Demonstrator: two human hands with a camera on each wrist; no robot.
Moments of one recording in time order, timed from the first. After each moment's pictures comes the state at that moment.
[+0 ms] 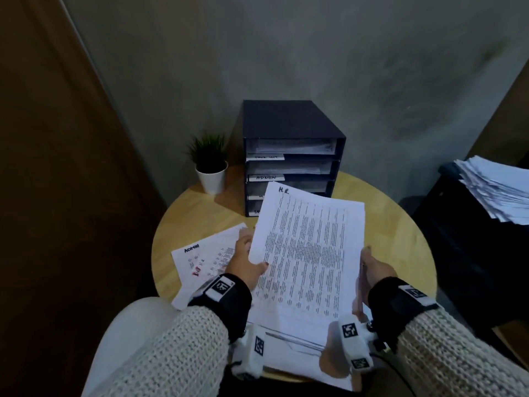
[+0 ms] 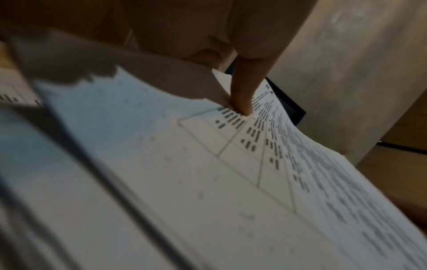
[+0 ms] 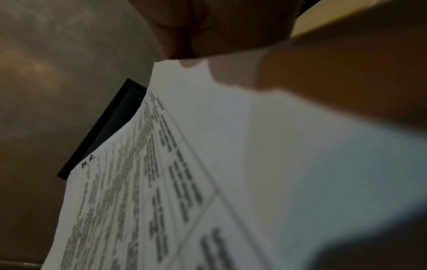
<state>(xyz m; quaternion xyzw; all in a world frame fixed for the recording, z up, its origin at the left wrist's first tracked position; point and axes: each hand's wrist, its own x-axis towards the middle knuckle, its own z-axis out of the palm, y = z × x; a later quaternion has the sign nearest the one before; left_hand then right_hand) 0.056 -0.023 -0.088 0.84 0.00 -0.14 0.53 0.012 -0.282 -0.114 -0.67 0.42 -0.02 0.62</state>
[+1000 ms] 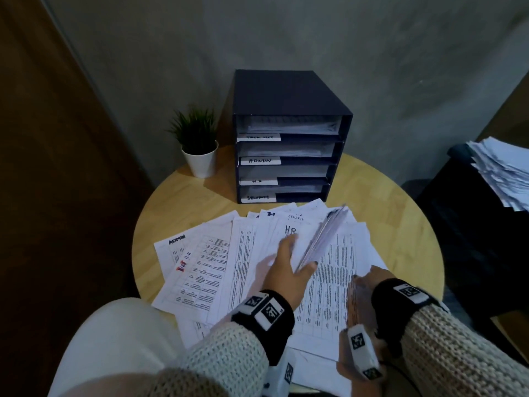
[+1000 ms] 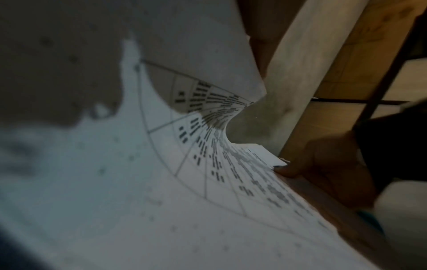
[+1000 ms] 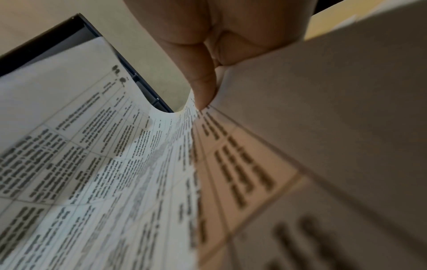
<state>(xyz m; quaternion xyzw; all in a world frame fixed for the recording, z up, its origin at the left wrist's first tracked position) 0.034 -0.102 -0.112 0.82 -0.07 -0.15 0.55 0.027 -0.297 -0.130 -0.87 0.38 0.18 0.25</state>
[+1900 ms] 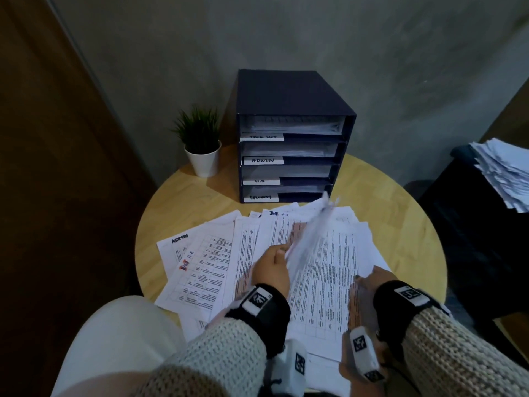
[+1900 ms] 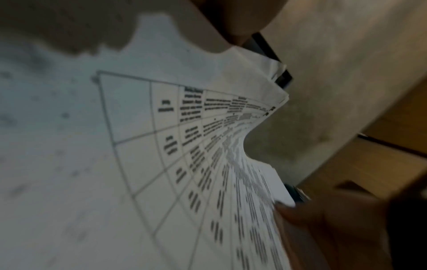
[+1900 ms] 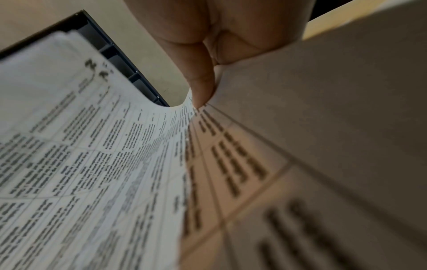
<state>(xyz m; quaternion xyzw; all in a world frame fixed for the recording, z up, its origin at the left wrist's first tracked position) 0.048 -0.093 -0.120 0.82 0.05 -0.09 0.56 0.024 -0.294 -0.129 -0.83 0.43 0.16 0.33</state>
